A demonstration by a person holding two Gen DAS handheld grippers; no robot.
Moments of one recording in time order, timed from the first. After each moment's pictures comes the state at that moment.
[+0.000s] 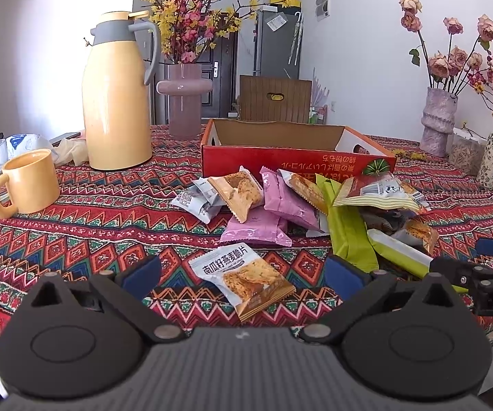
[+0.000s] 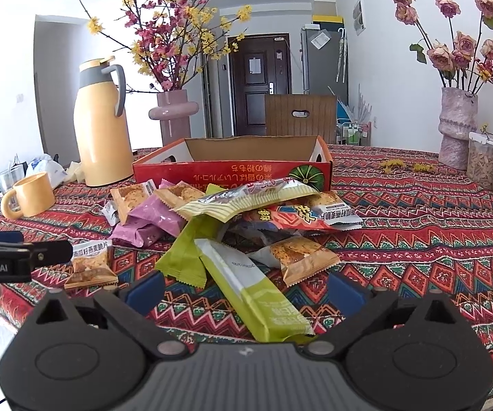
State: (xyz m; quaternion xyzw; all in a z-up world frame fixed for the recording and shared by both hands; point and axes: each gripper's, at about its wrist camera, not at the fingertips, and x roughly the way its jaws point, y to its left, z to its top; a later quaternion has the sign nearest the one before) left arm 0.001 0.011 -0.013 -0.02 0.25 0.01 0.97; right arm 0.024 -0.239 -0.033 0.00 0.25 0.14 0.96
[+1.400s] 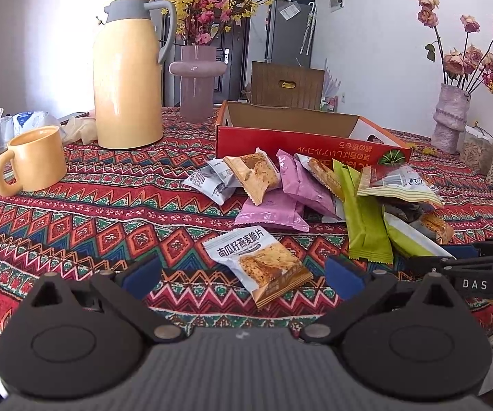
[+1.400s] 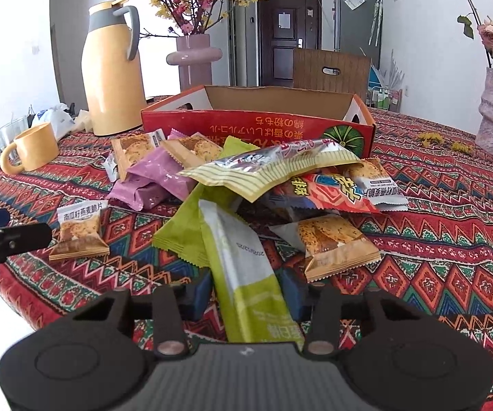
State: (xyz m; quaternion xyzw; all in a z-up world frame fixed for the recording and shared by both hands) left arm 0.007 0.024 -0.024 -0.04 0.27 0.02 0.96; right arm 0.075 -0.216 -0.050 -0.04 0.34 0.18 0.92
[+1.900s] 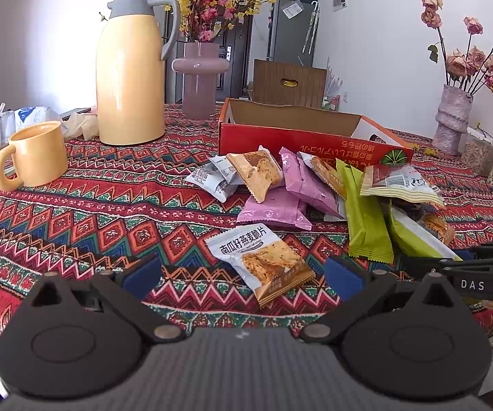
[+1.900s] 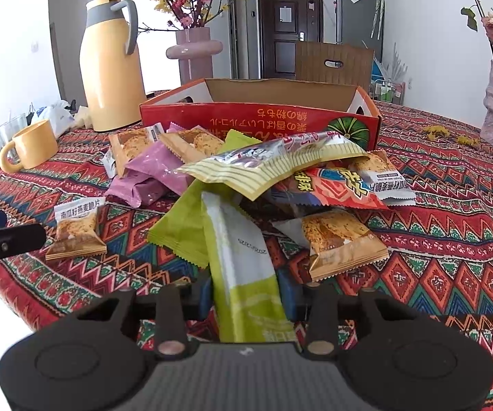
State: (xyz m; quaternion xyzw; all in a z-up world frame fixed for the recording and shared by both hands) left arm 0.006 0.025 -0.026 -0.04 0.28 0.02 0.96; right arm 0.074 -0.218 -0.054 -0.03 0.34 0.19 0.92
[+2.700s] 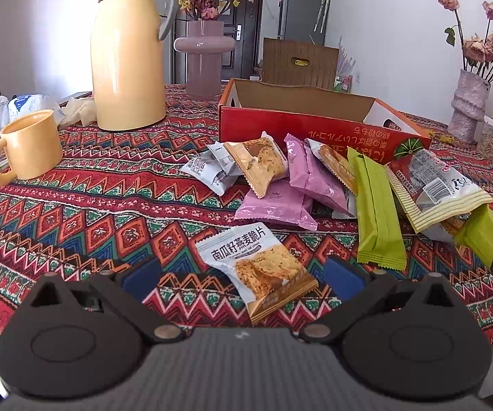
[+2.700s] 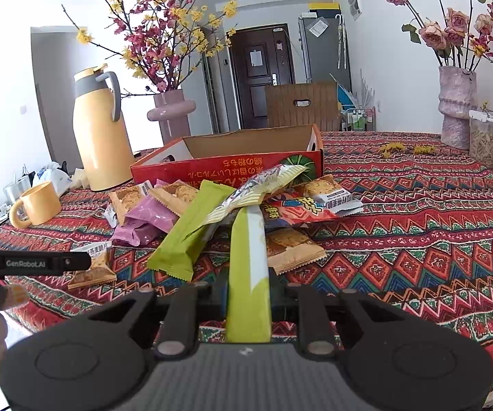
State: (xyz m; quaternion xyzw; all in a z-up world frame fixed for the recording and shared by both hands) left arm 0.043 0.013 -0.027 -0.04 0.32 0.05 0.95; right arm 0.023 -0.267 -0.033 0.04 0.26 0.16 0.95
